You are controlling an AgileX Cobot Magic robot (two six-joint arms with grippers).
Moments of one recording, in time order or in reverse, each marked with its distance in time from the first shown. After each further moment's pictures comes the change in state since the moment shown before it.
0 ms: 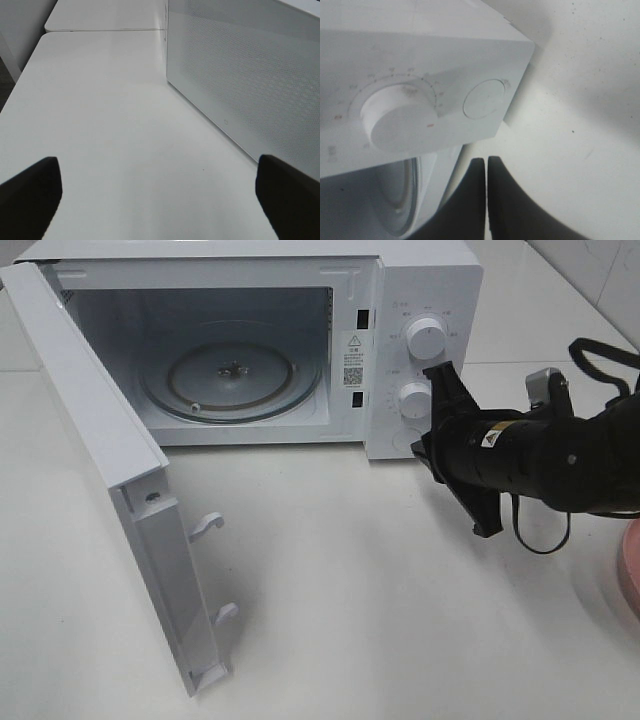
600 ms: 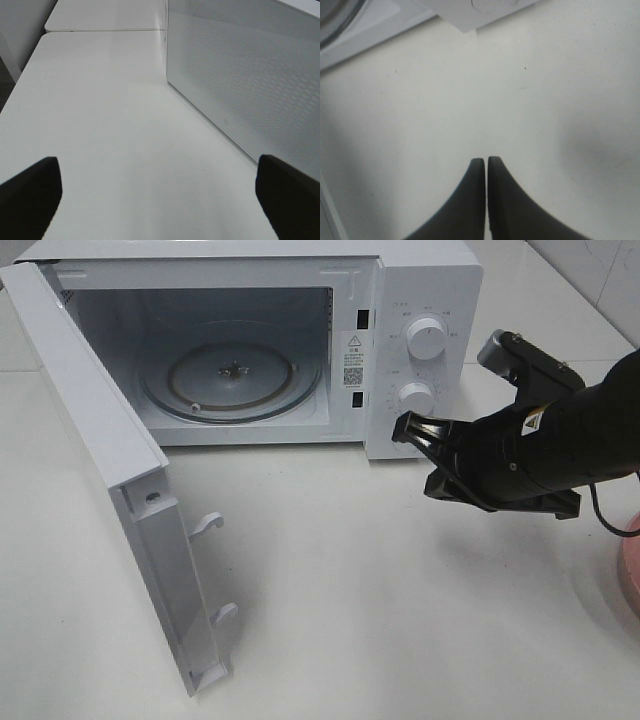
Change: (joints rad) left arm 0.000 0.000 0.000 0.000 0.000 0.000; right arm 0.000 -0.246 0.001 -0.042 0.545 -0.734
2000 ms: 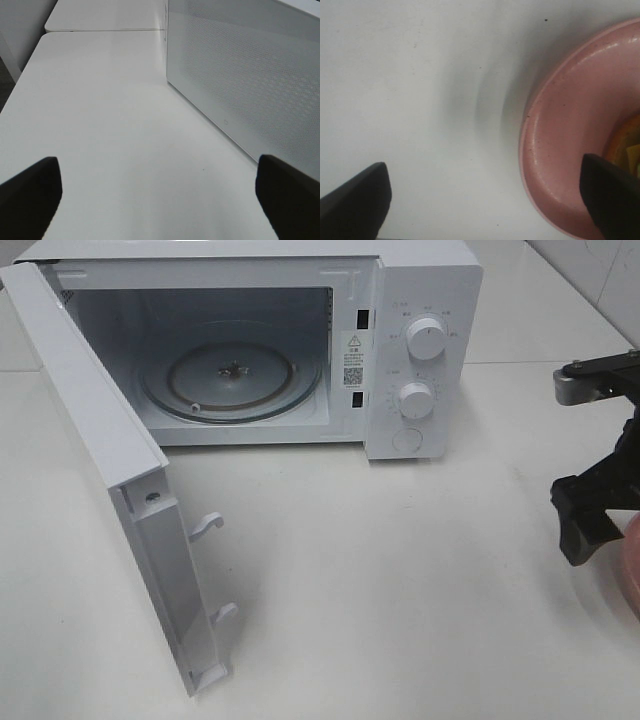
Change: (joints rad) left arm 0.000 0.000 0.000 0.000 0.000 0.000; right arm -0.251 -0.081 -0.177 -0.428 0.841 -0.328
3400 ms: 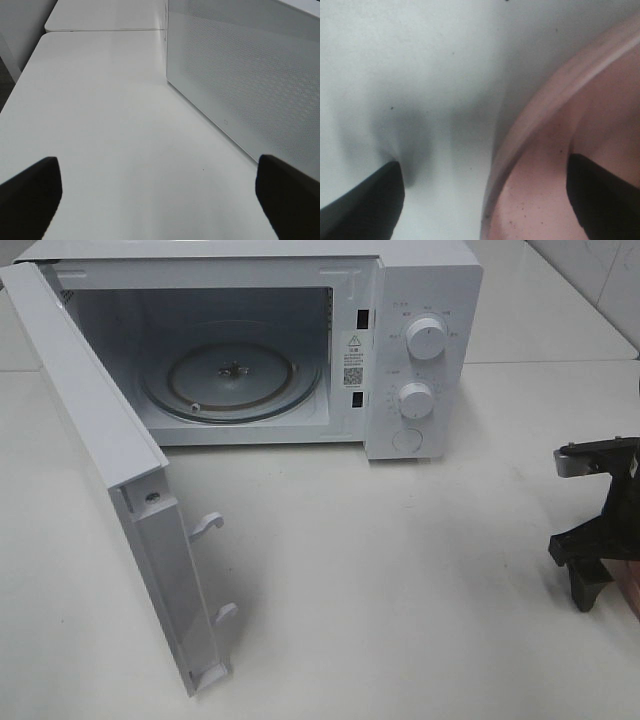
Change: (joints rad) left arm 0.000 0.000 0.000 0.000 0.000 0.000; right arm -0.160 0.368 -0.001 -0.041 -0.187 0.019
